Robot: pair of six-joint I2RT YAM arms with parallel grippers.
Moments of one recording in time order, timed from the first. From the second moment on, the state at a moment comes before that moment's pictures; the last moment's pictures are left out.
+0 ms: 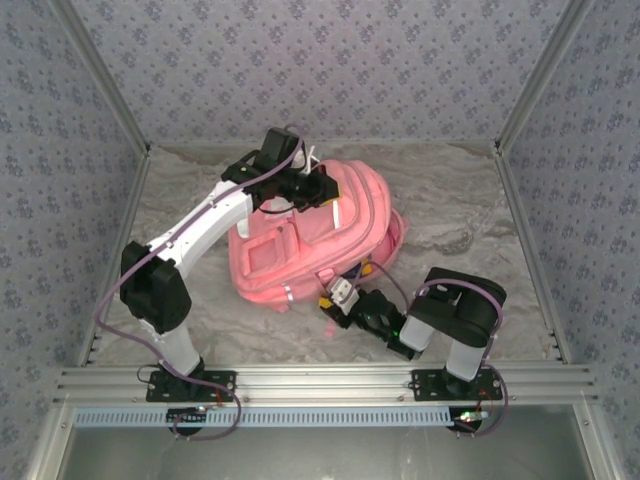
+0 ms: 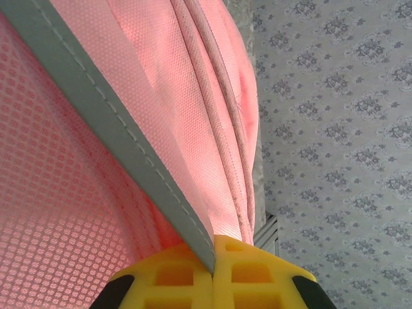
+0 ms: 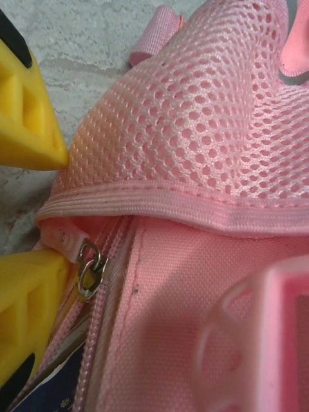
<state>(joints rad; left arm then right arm) -0.60 1.76 1.66 -0.60 0.58 -0.85 1.00 1.78 0.21 1.26 0.14 -0.12</state>
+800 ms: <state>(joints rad) -0.66 1.76 1.56 -0.54 0.56 -0.84 0.96 1.79 0.26 1.25 0.10 -0.06</state>
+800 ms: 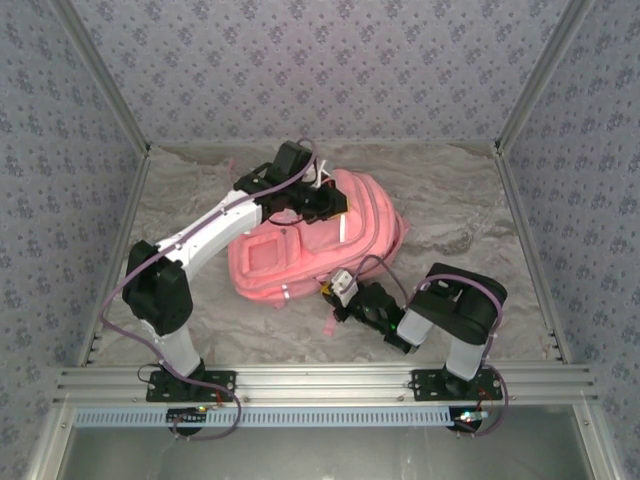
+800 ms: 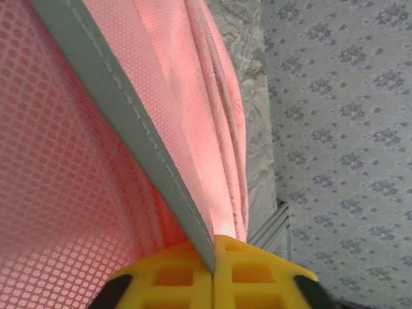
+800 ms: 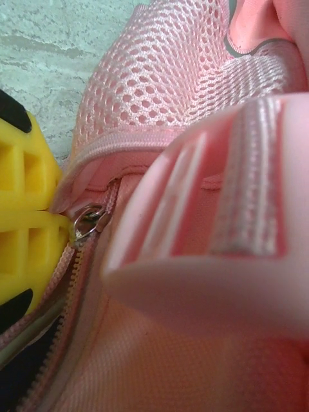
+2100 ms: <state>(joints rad) -0.64 0.78 0.40 -0.30 0.04 -1.37 1.05 1.82 0.35 1.23 0.19 0.30</state>
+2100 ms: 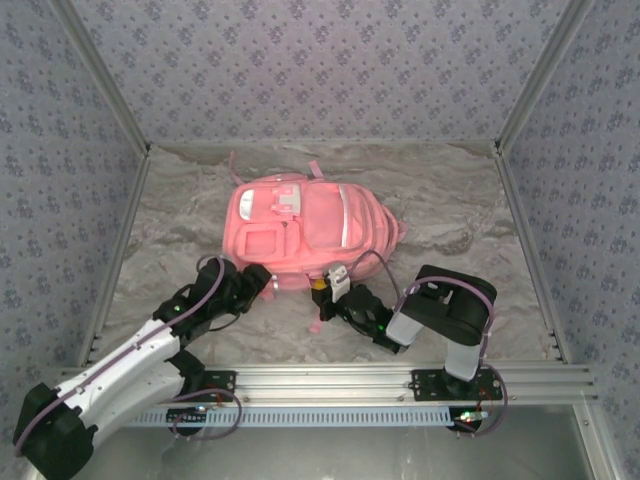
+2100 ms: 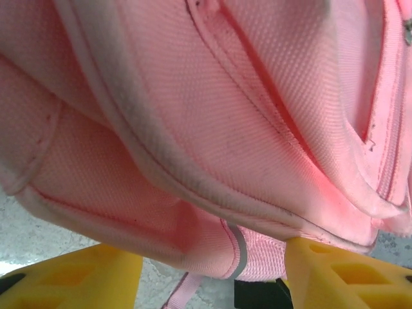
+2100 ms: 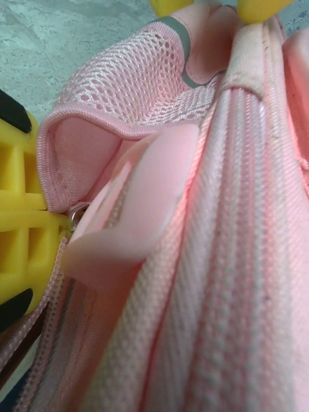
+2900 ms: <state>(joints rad) -0.45 0.86 0.44 -0.36 0.14 -1.20 1.08 1.88 0.34 1.28 0.06 0.02</state>
